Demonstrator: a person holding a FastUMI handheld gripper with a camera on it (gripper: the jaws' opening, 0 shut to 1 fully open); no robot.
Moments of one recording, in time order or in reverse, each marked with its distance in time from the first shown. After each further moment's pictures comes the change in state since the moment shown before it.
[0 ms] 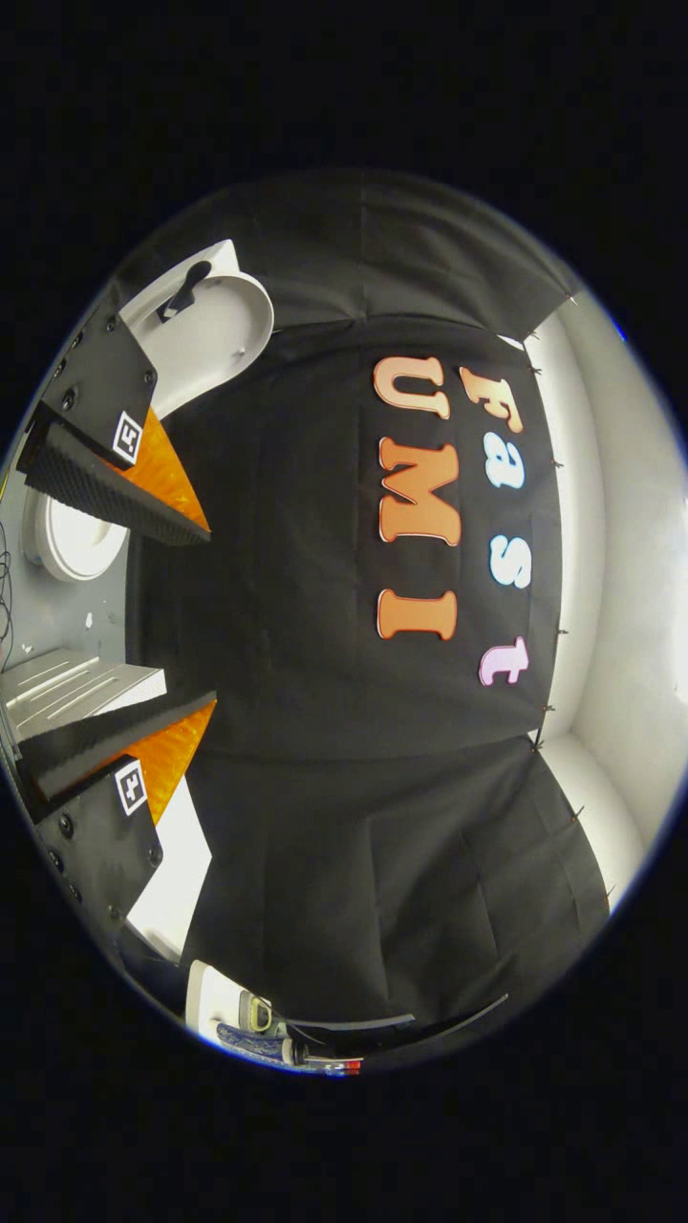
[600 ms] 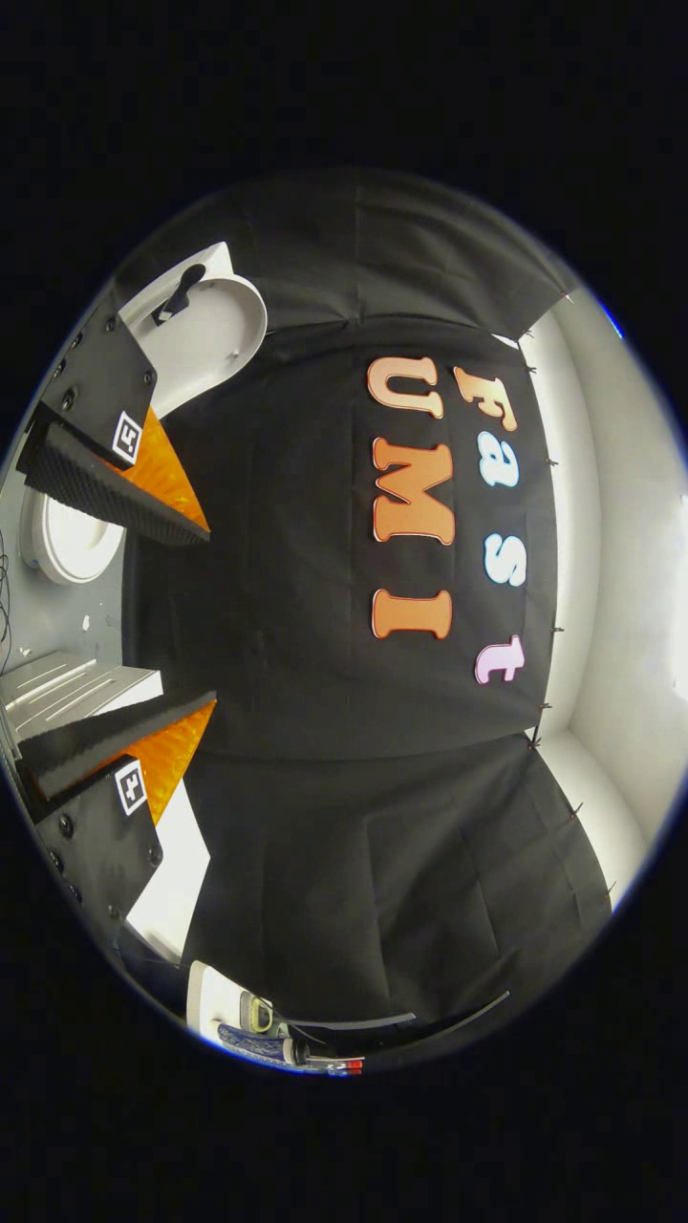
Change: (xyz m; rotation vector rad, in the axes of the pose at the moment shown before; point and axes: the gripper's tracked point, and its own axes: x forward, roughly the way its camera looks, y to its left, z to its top) arm -0.001 0.007 0.000 -0.002 -0.007 0.011
